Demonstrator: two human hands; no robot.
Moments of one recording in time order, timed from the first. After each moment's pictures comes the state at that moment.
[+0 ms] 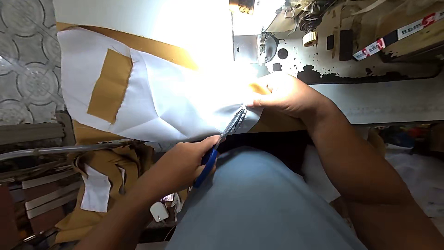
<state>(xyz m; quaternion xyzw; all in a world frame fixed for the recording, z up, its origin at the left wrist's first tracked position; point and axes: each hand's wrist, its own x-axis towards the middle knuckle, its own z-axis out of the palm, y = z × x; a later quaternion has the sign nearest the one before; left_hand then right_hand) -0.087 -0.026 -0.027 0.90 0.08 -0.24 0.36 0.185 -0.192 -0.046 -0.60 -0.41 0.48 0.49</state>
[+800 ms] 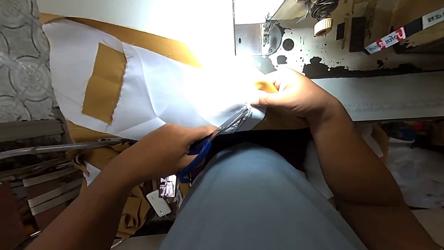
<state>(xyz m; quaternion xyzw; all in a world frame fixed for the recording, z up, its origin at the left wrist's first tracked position) -0.068 0.015 -0.016 0.93 -0.02 -0.21 0.30 0.184 -0.198 -0.052 -0.59 -0.41 0.48 0.50</state>
